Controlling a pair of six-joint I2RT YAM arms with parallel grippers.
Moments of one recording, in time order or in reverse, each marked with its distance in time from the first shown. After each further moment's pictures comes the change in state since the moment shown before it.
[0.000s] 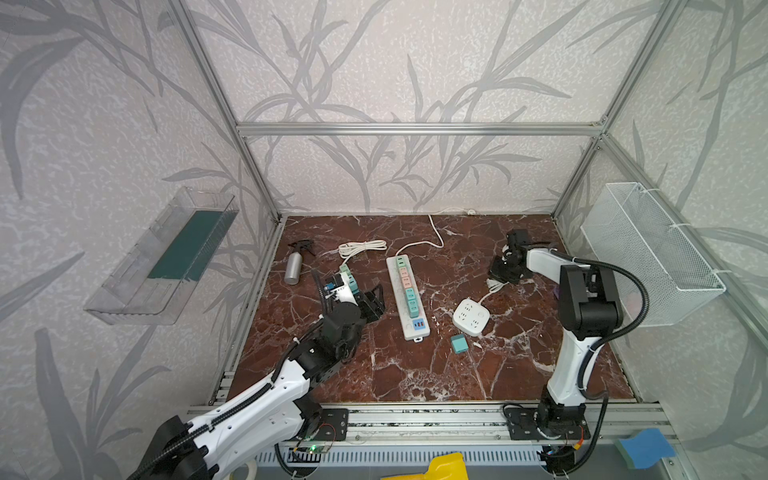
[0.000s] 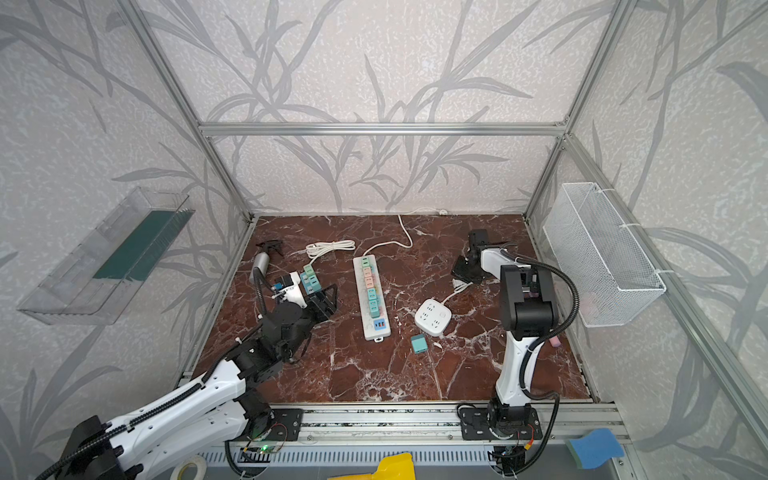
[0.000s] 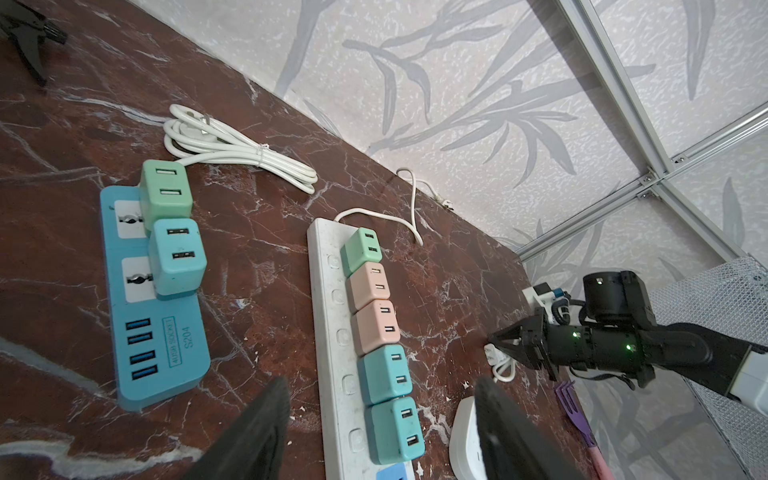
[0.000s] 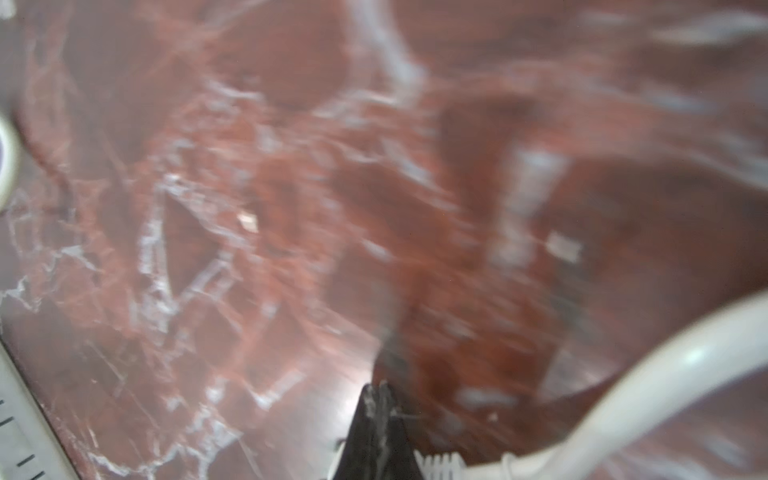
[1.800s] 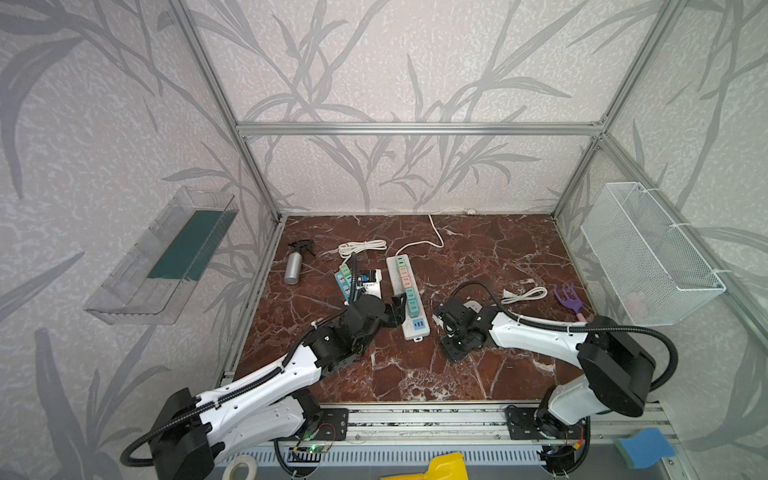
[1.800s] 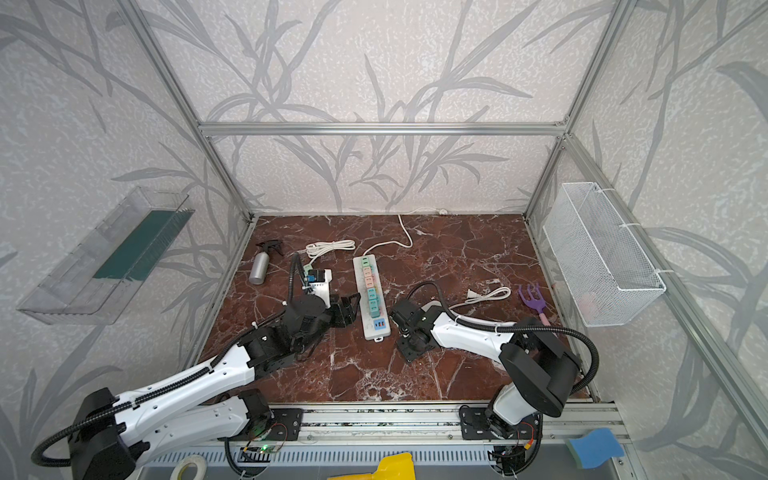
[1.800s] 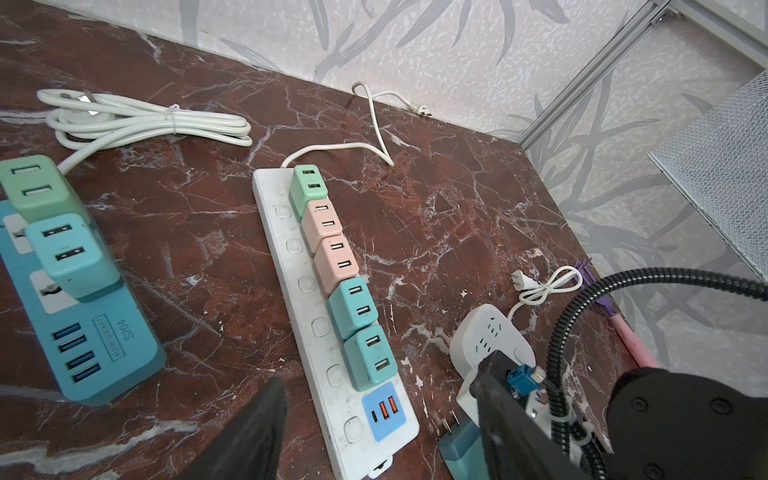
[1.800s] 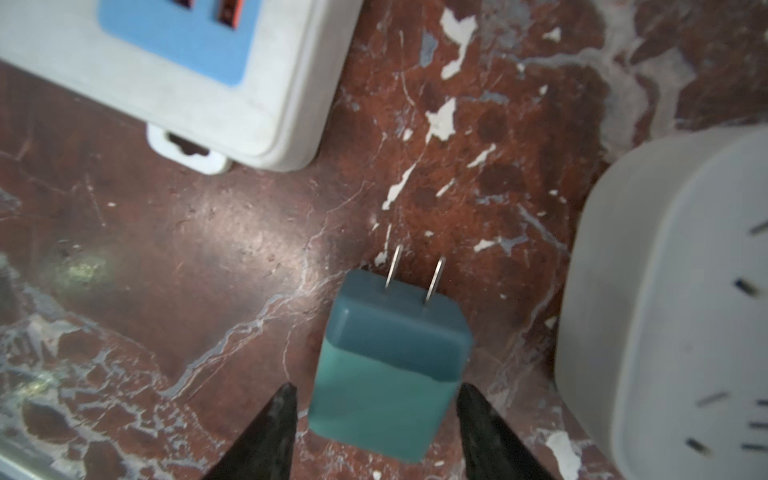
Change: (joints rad) left arm -0.150 0.135 0.194 -0.212 0.040 0.174; right arm 0.862 -0.405 -0.419 -0.116 0.222 -0.197
